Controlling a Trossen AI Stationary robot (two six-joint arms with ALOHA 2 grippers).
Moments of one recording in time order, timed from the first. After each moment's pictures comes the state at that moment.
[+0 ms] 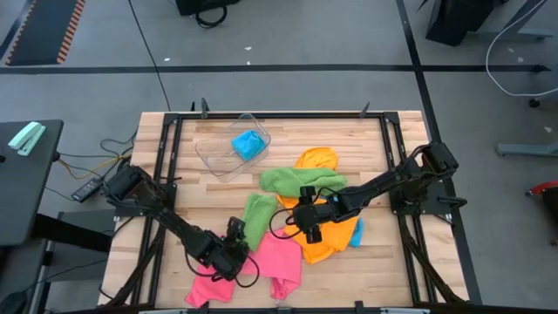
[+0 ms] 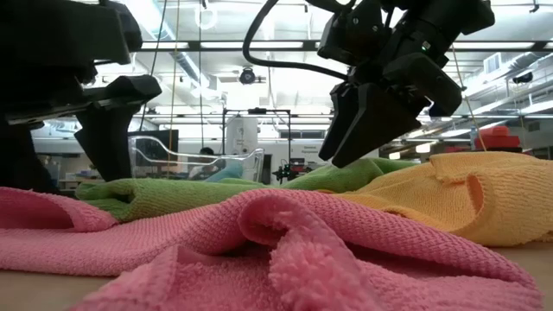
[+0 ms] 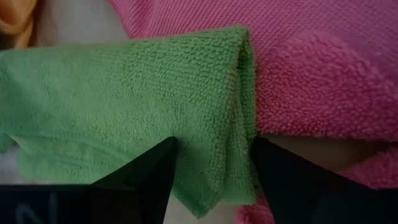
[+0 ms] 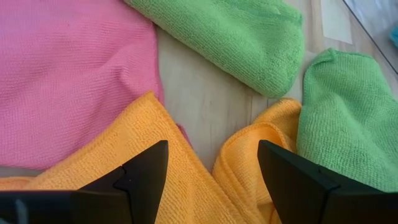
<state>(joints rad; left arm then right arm) -0.68 1.81 1.01 -0.52 -0.48 -0.20 0.30 1.72 0.99 -0.21 0.31 0.04</state>
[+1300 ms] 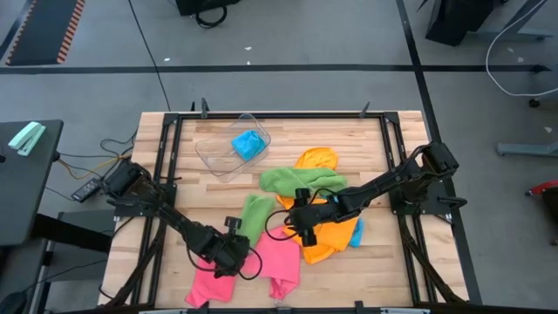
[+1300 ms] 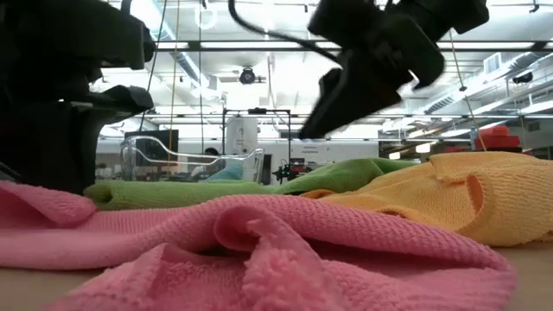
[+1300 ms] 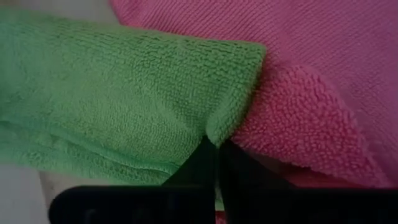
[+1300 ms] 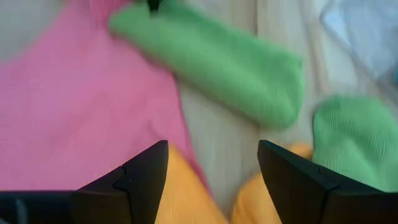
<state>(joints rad) -0.64 1.78 1.02 -0.55 -0.33 -0.37 0.31 1.72 0.99 -0.04 0.27 0.04</state>
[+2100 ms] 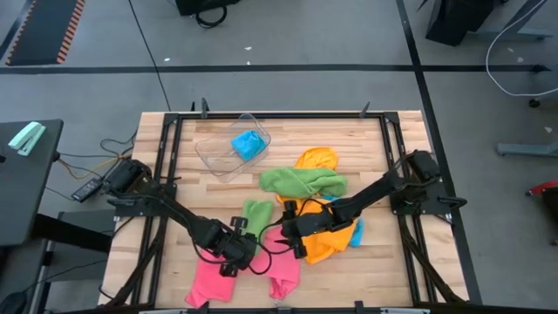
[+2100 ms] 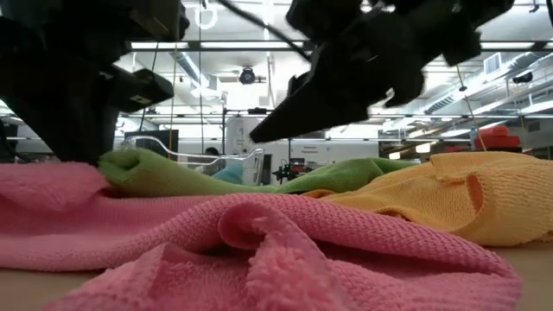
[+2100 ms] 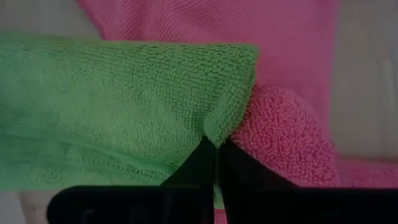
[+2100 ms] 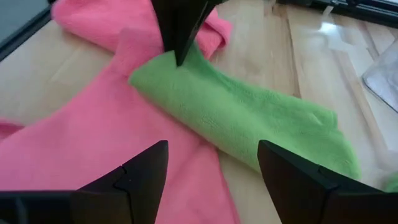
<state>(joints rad) -0.57 1.78 1.12 -0.59 -0.18 -0.36 0.35 1.91 0.99 0.35 0.23 -0.02</state>
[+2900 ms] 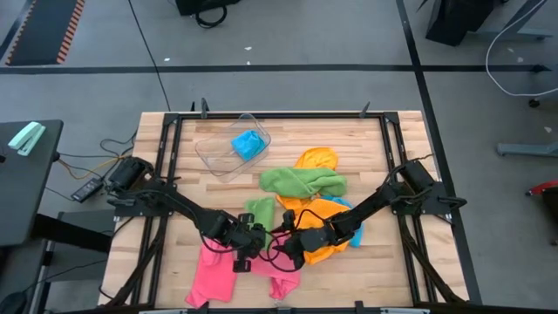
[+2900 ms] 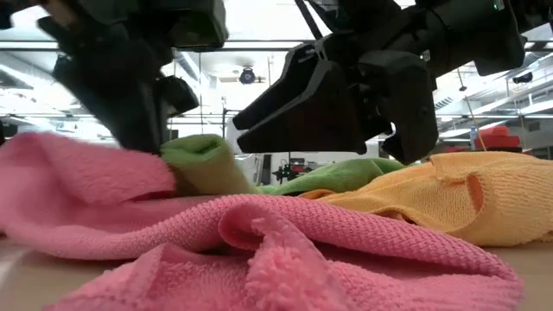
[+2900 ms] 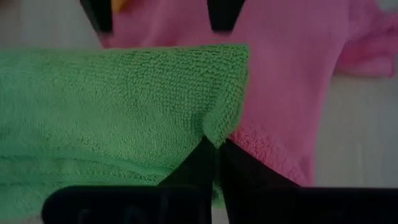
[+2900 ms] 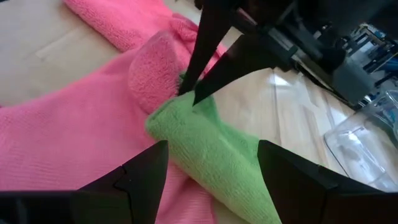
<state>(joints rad) -0.48 1.78 1.13 -0.44 -0.11 -0.44 0.45 2.00 0.99 0.54 0.43 -0.34</state>
